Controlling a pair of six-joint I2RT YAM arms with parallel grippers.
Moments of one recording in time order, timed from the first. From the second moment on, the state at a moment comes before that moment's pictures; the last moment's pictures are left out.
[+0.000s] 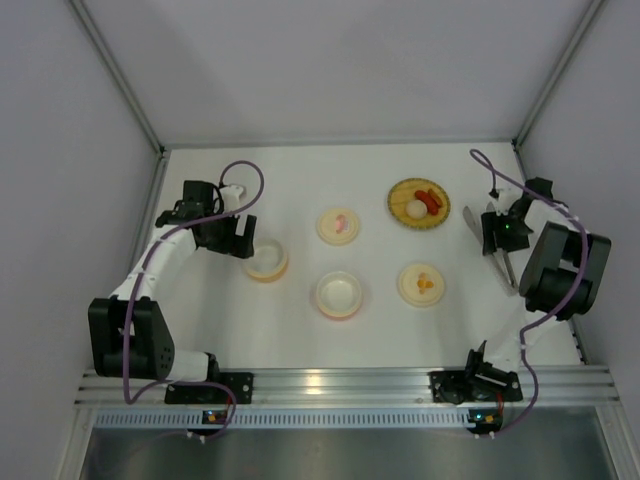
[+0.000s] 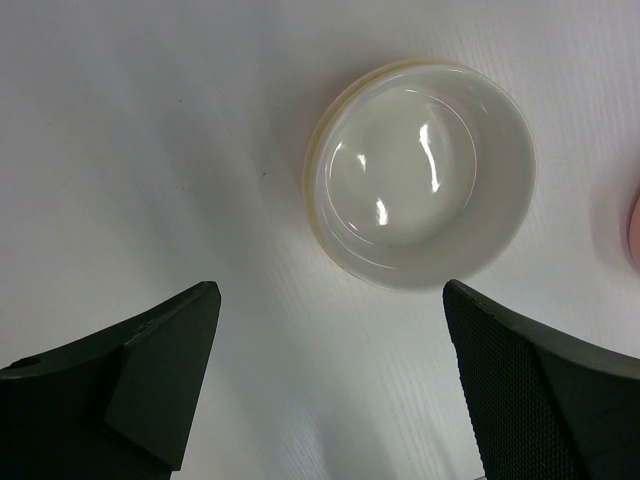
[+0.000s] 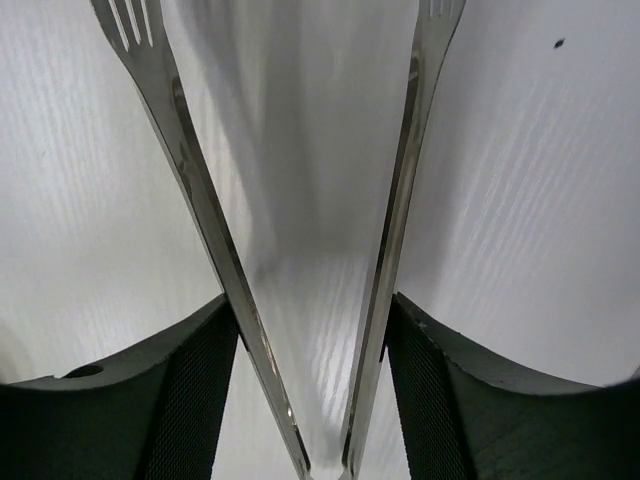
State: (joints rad) left arm -0.06 1.40 1.06 -0.68 0.24 0.19; right arm -0.36 1.83 1.19 -0.60 -0.19 -0.45
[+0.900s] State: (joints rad) left arm -0.06 1.40 1.07 -0.69 0.24 0.19; right arm -0.36 1.59 1.41 -1.00 -0.43 -0.51
